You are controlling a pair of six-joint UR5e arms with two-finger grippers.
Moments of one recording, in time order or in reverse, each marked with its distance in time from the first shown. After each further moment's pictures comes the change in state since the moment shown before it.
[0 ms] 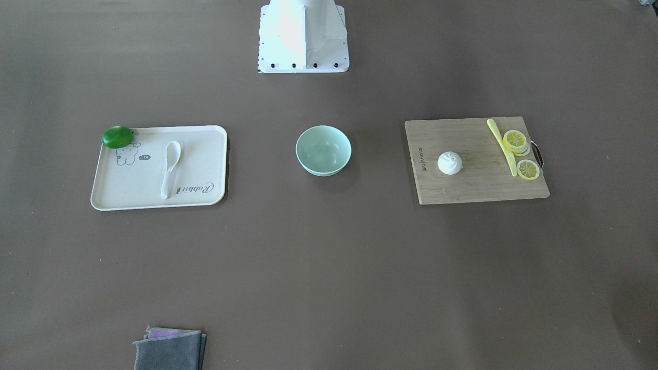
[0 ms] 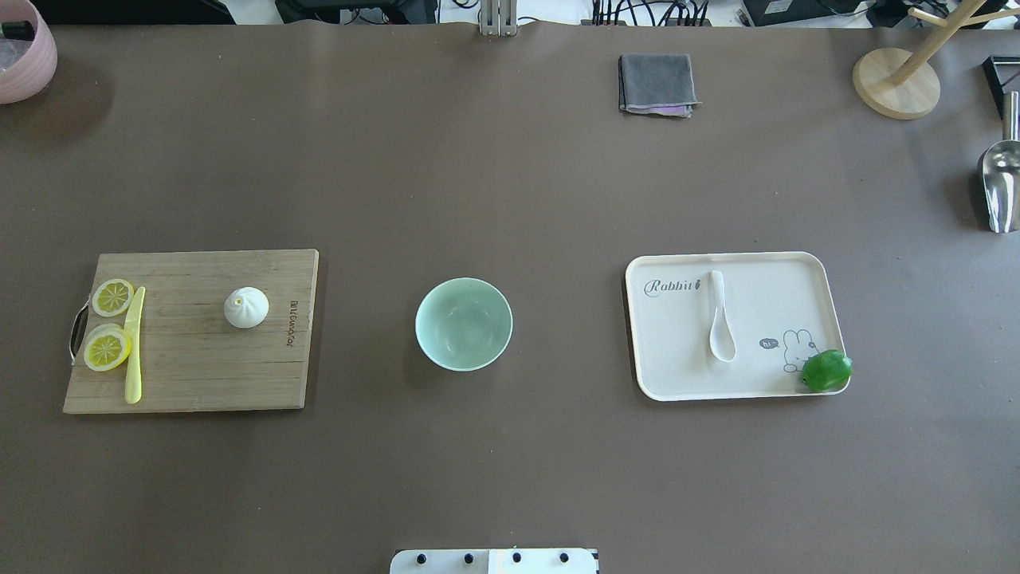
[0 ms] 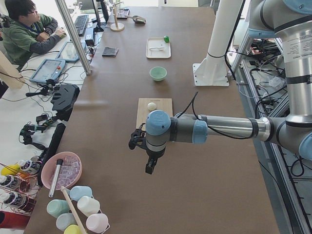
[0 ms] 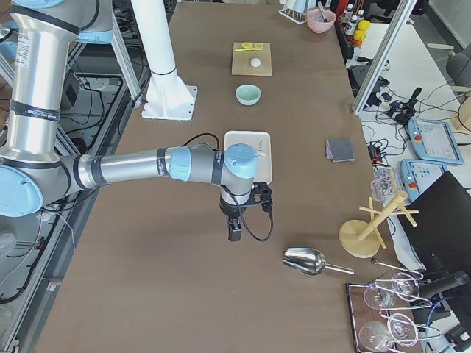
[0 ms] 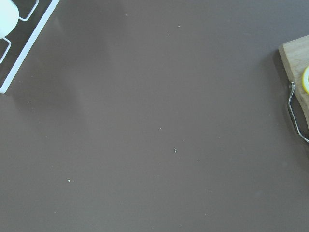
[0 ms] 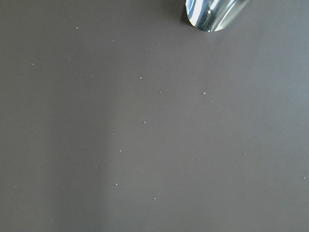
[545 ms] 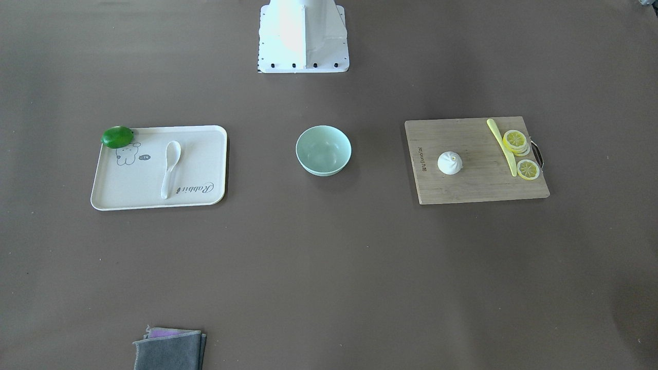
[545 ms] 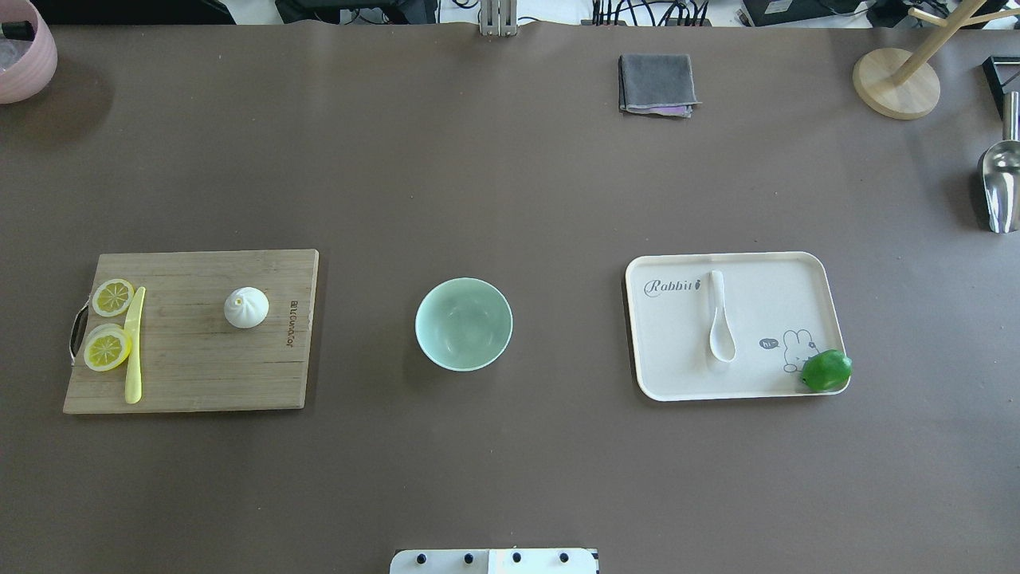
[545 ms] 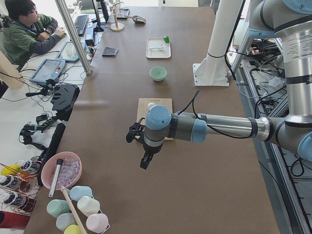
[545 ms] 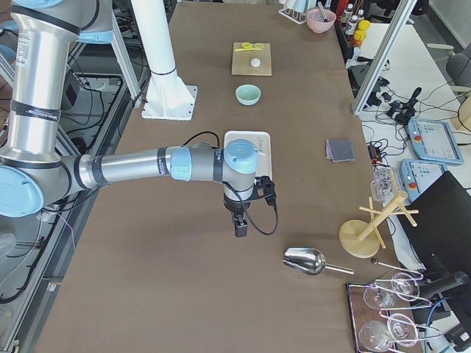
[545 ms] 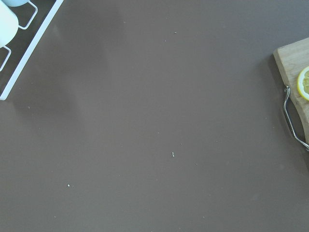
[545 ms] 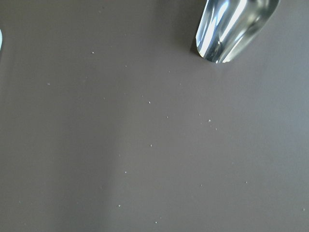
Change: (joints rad) left arm 0.001 -0.015 -0.009 -0.107 0.000 0.000; right arm 0.000 0.004 0.002 0.122 0.020 0.006
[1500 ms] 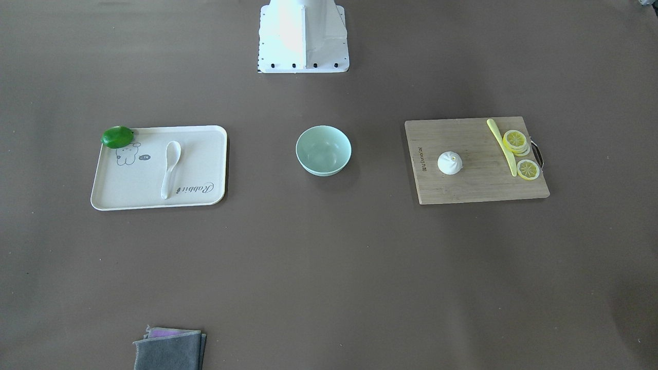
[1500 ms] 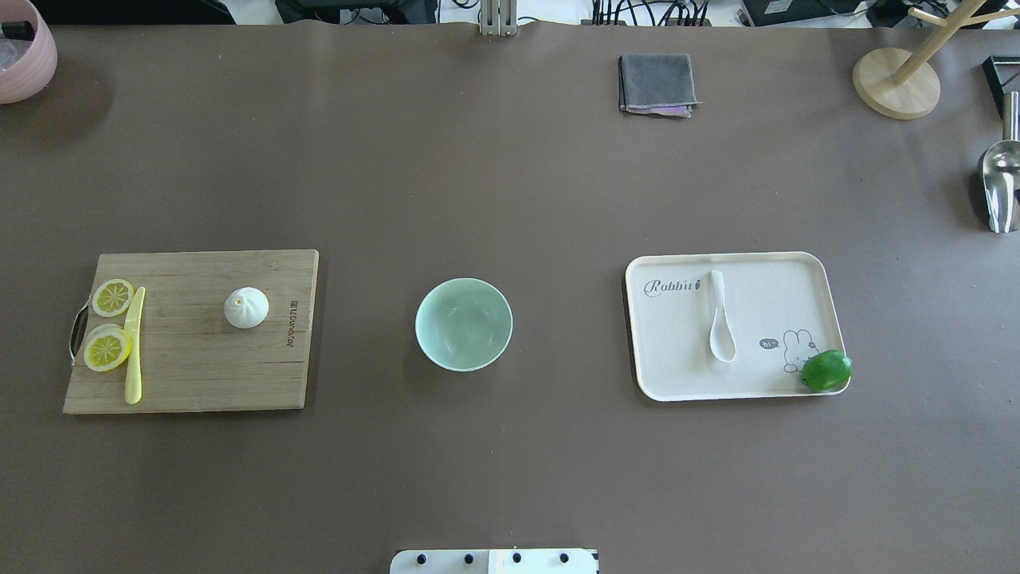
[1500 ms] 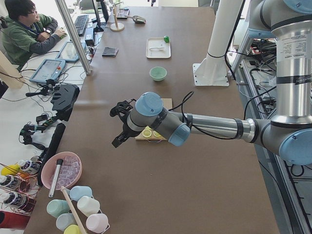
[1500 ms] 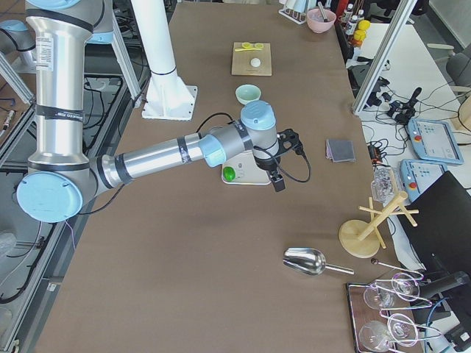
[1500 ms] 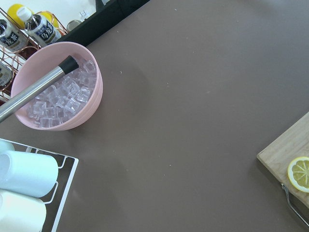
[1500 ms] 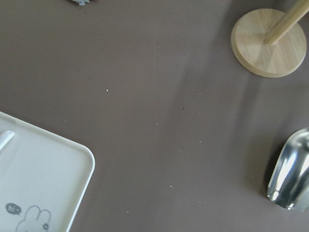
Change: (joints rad) left arm 0.015 -0.115 0.121 -0.465 -0.028 -0.073; right arm -0.206 0.170 0.002 0.326 0.010 0.441
